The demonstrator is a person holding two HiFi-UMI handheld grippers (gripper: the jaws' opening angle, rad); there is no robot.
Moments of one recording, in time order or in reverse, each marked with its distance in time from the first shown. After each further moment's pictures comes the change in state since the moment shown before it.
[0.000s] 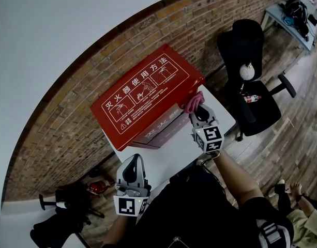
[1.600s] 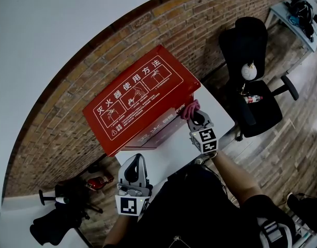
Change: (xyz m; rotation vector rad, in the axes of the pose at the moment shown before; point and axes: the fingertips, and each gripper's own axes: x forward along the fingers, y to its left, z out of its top) left arm 0.032 -0.023 -0.013 0.023 0.016 0.006; right arm 0.019 -0.014 -0.070 0.001 0.138 0.095
